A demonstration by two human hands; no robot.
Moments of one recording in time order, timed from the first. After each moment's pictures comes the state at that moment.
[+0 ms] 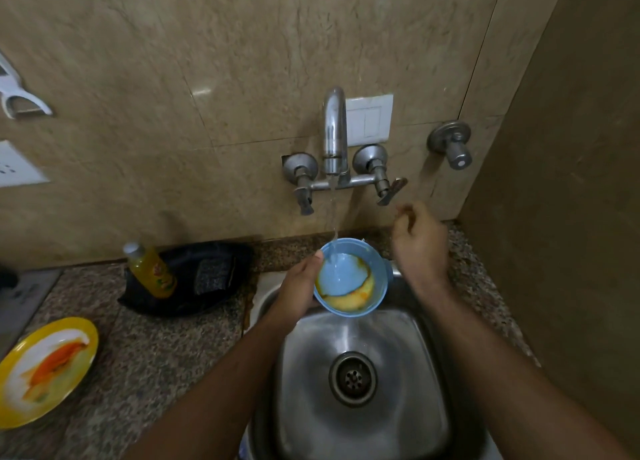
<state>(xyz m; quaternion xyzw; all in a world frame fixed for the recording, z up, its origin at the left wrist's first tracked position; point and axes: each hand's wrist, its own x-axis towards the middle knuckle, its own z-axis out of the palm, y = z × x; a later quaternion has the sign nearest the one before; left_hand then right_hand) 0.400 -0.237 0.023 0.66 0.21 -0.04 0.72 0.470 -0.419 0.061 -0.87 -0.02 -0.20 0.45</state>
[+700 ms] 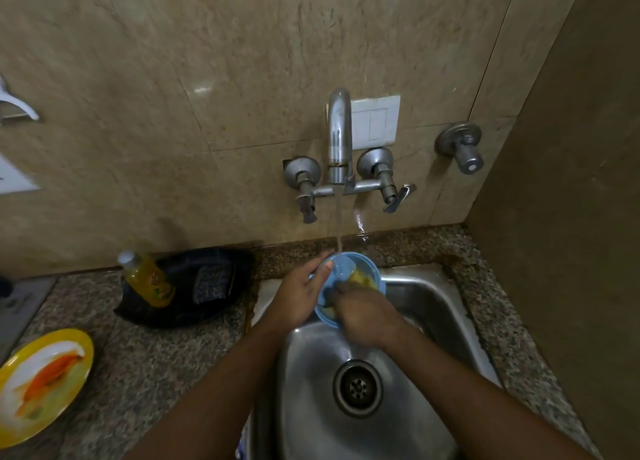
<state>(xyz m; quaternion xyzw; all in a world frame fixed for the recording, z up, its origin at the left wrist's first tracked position) 0.419 -0.215 0.003 0.80 0.06 -0.01 0.59 0.446 -0.364 -0.030 -0.92 -0.39 0.04 0.11</state>
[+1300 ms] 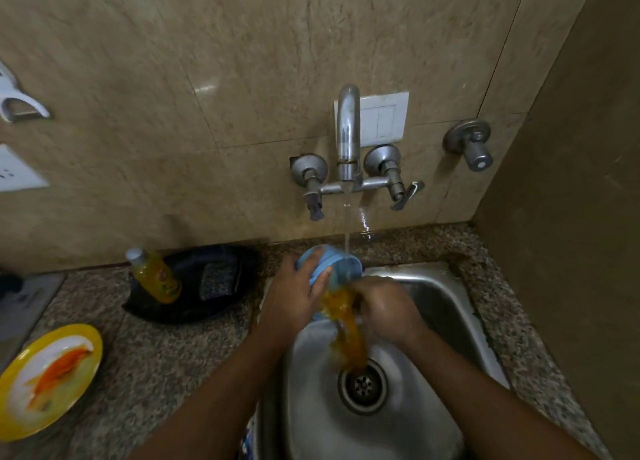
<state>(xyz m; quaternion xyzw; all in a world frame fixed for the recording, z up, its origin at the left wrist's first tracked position) 0.401 -0.197 0.001 0.96 0.06 0.08 0.26 0.442 -0.385 -0.018 -0.93 -0.31 0.00 0.22</state>
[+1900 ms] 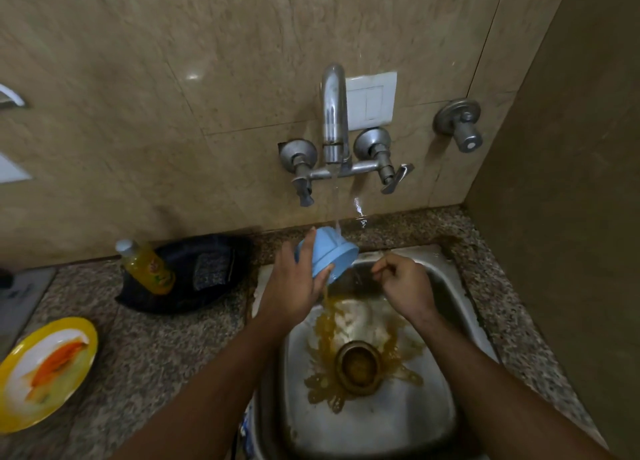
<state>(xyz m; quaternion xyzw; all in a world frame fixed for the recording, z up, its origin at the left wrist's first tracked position) 0.396 -0.207 -0.005 0.98 0.02 0.09 0.18 0.447 -0.416 -0.031 -0.90 -0.02 0.05 0.44</state>
